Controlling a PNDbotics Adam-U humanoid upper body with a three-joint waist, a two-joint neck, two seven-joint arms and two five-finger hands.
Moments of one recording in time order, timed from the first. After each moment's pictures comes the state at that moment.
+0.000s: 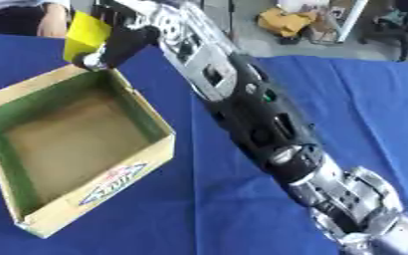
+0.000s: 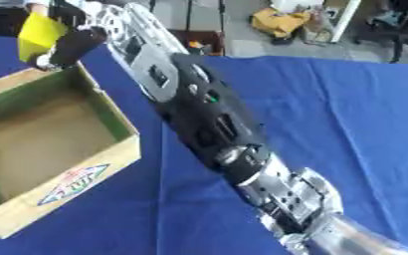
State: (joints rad) left arm -0.64 0.45 0.05 -1.99 -0.10 -0.35 0.40; right arm -1.23 -0.20 0.26 -1.24 0.69 0.36 0.44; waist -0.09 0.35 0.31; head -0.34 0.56
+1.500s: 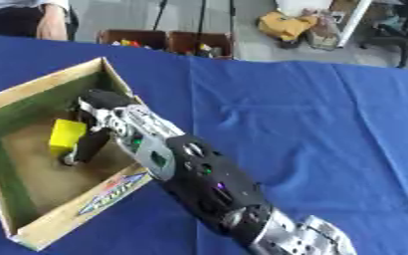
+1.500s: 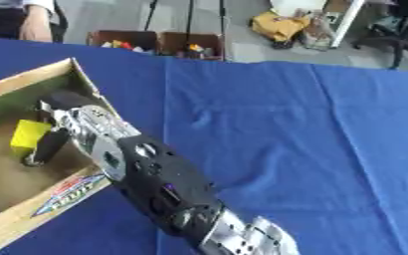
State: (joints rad) left arm -0.69 0.43 0.05 -1.99 -0.09 -0.36 0.39; right arm -1.13 -0.05 0.33 -1.02 0.86 0.31 0.38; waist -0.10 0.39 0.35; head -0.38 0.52
